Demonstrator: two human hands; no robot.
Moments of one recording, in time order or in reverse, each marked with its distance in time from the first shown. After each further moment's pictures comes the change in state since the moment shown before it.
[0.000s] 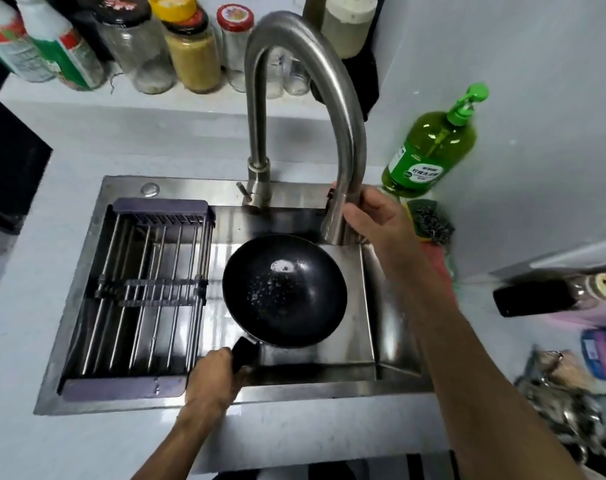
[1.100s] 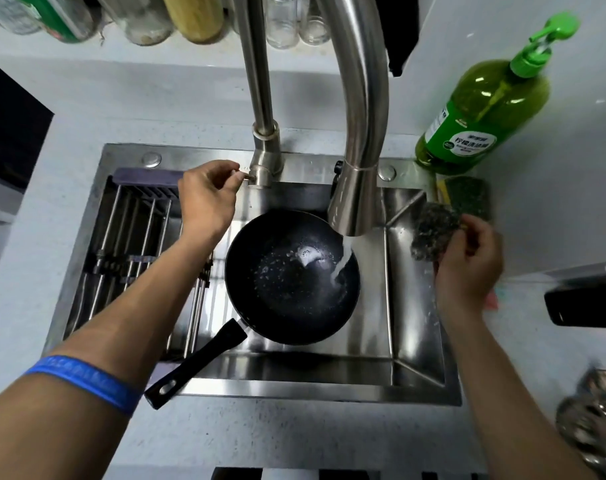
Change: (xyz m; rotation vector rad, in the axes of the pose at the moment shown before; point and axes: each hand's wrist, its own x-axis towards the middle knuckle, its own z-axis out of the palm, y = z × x) left_hand 0.137 0.065 -0.169 -0.906 0.676 0.147; right_hand -0.022 0.134 -0.095 -0.594 0.846 -0.026
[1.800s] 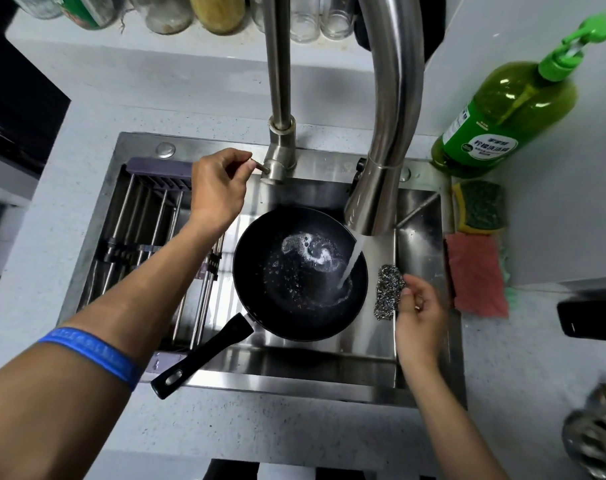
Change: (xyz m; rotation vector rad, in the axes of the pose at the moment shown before) left_hand 0.012 -0.007 -0.005 0.114 -0.022 0.188; right_hand -0.101 0.016 0.004 0.075 -0.323 0.313
